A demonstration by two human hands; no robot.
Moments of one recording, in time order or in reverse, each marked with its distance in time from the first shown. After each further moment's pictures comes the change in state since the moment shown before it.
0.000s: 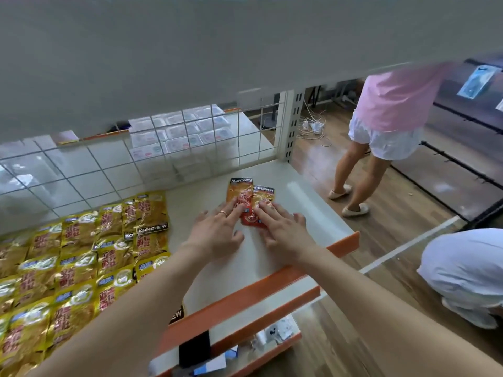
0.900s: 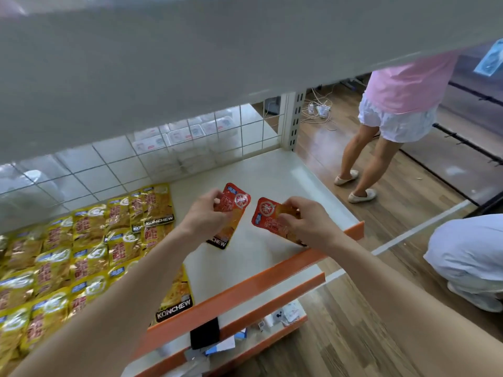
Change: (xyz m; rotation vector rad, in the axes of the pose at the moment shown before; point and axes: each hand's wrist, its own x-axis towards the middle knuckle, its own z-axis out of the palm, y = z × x) left_hand -0.028 -0.003 -0.039 -0.969 0.096 -0.313; right_hand -0.020 0.018 -0.031 0.566 0.105 0.168
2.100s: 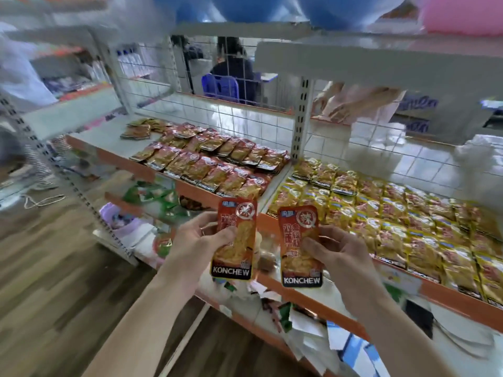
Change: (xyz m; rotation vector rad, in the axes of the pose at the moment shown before) left_hand -0.515 -0.269 -0.280 -0.762 0.920 -0.164; right_hand -0.304 -0.372 0.299 0.700 -0.630 -0.142
